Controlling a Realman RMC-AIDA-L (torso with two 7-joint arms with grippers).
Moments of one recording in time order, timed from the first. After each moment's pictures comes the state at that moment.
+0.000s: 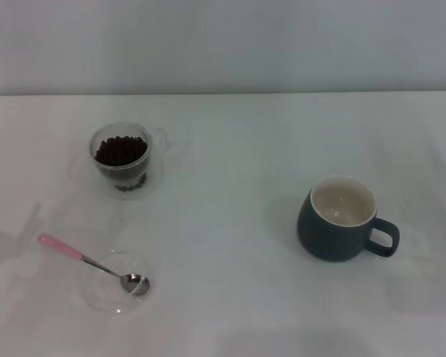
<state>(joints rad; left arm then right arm) -0.29 -2.07 0.46 0.15 -1.91 -1.46 2.62 0.26 2.01 0.19 0.17 -1.52 -1.32 0.30</state>
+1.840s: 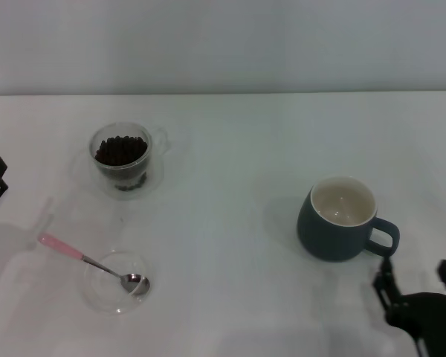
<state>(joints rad) -0.33 -2.08 0.46 0.11 -1.90 -1.40 2.68 0.08 2.01 -0.07 1.12 -1.18 -1.54 -0.70</state>
